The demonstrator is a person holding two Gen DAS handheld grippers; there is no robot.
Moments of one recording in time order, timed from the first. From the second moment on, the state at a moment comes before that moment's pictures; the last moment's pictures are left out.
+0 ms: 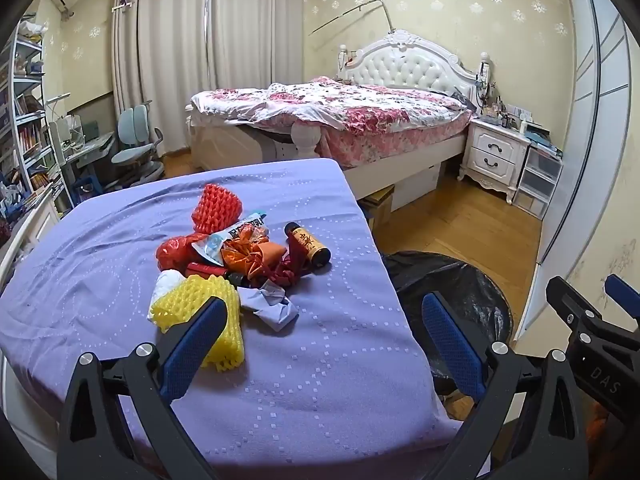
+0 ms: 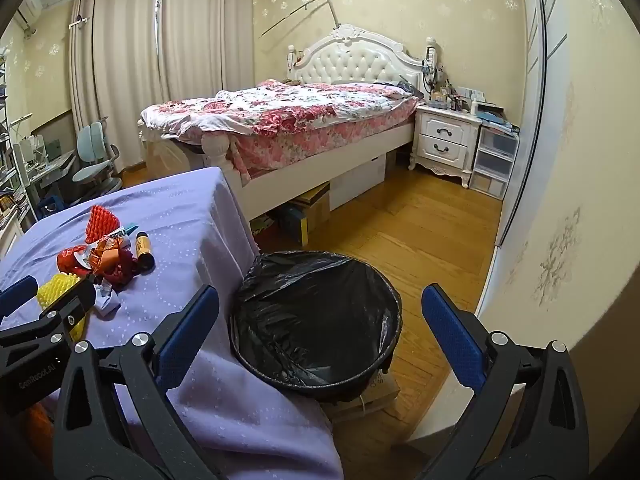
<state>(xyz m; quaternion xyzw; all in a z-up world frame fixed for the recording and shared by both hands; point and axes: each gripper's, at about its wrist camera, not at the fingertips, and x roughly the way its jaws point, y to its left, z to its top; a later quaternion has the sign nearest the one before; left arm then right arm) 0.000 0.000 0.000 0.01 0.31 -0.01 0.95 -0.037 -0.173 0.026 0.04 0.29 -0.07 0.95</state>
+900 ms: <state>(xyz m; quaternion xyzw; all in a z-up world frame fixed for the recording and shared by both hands) 0.002 0.006 -0.001 0.01 0.31 0.00 0.95 -0.039 -0.175 0.022 0.04 0.29 -0.06 0.95</state>
